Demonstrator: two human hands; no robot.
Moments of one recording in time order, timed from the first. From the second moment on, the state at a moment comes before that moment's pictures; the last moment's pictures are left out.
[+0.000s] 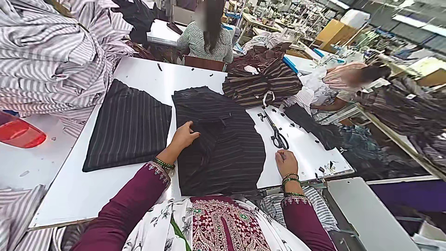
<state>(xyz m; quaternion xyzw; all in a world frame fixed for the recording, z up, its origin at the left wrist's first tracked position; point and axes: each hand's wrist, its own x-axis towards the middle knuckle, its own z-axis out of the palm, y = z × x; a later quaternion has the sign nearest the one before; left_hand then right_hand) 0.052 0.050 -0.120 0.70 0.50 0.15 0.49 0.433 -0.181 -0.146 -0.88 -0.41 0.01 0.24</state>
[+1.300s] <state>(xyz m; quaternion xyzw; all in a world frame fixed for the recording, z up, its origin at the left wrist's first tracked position) 0.125 -0.024 -0.159 0.88 0.39 0.16 0.22 0.346 -0.063 -0.099 -0.74 -0.59 0.30 0.11</state>
